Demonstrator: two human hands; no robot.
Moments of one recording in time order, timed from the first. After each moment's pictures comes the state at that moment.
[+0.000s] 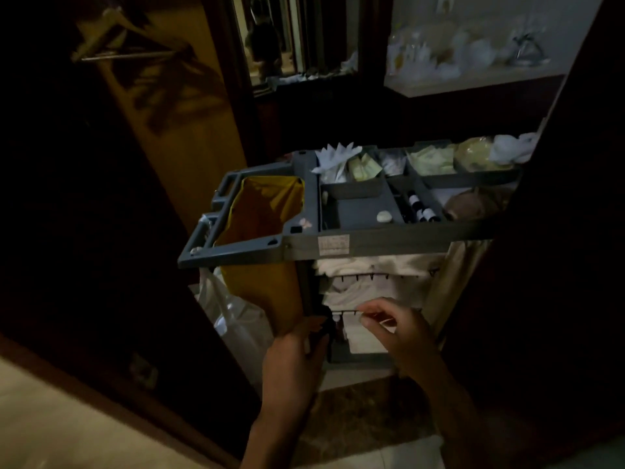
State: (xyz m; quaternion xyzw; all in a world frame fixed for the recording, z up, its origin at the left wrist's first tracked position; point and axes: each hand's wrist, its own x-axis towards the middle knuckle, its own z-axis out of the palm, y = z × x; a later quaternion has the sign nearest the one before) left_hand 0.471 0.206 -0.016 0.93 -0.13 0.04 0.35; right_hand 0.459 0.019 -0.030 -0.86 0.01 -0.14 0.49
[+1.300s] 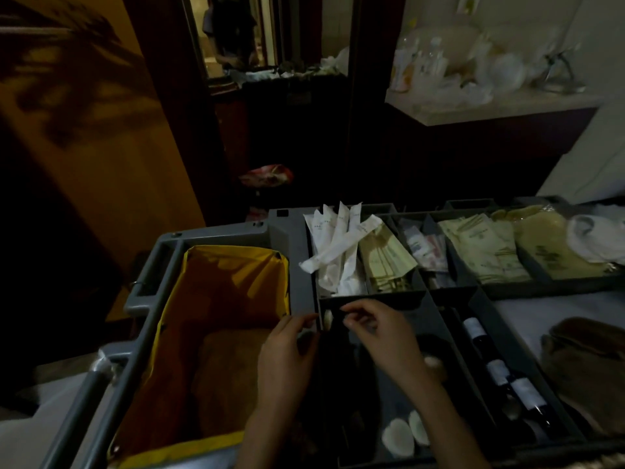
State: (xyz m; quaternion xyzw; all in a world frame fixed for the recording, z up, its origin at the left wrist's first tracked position) left_hand 0.935 0.104 -0.037 0.90 -0.17 0.03 0.40; right_hand 0.907 -0.070 -0.031 -0.89 0.08 -0.12 0.44
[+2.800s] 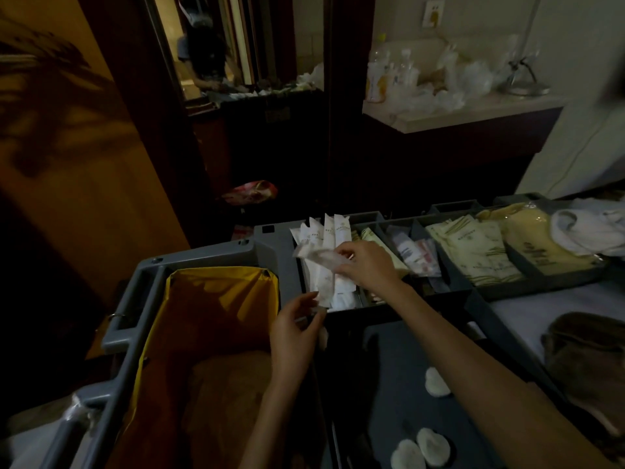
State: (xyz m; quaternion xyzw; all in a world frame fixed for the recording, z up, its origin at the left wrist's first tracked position) left_hand 0.994 0.063 -0.049 0.79 -0.13 -0.01 0.60; right_hand 1.034 -0.123 -0.008 -0.94 0.06 -0.14 0.29
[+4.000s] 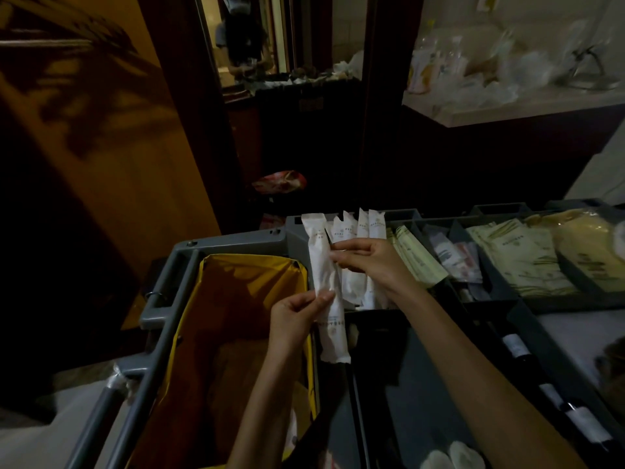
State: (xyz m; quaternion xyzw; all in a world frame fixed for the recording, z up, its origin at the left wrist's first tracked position) left_hand 1.011 0.100 -0.018 0.66 -0.01 -0.15 0.74; right_hand 1.032 -0.068 0.015 -0.74 0.08 -0.06 0.66
